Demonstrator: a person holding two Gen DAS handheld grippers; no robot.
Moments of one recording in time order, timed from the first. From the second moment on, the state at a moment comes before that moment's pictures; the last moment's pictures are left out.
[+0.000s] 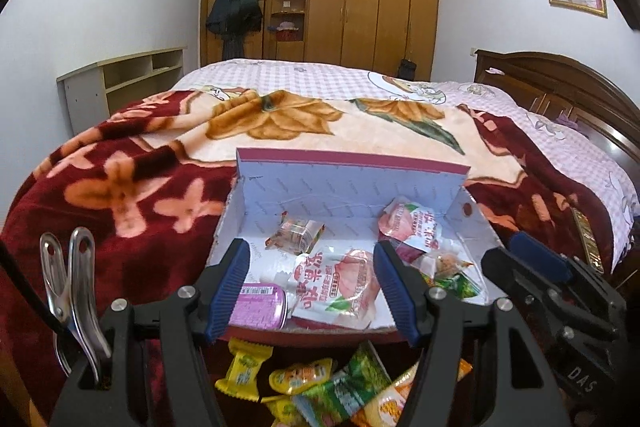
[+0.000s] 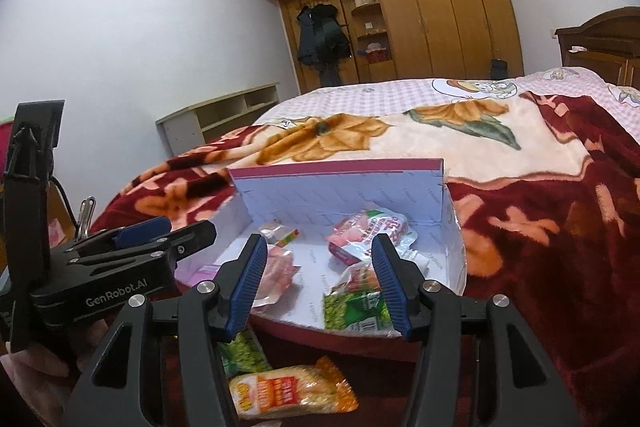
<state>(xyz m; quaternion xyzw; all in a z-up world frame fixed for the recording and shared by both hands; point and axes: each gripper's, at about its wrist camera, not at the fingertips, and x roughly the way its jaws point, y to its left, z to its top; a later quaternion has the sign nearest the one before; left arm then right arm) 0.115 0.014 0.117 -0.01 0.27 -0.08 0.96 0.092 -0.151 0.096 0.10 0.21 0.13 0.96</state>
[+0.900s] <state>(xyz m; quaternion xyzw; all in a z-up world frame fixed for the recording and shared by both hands) 0.029 0.059 0.116 0.02 0.32 -0.04 0.95 0.006 -0.126 0.108 0.10 0.23 0.17 0.95</state>
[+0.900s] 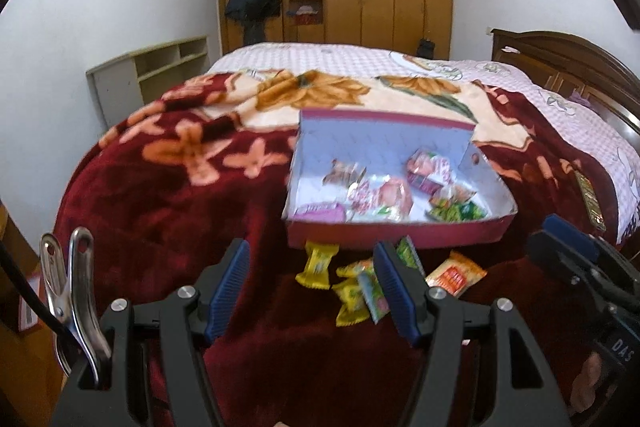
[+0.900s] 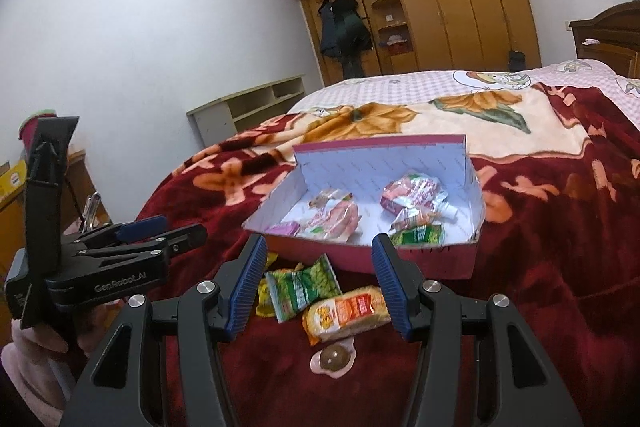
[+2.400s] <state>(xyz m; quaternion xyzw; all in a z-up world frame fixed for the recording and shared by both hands) 0.122 0.058 0.019 0.02 0.39 -0.02 0.92 0.046 -0.137 0.028 0.10 0.35 0.13 0.92</state>
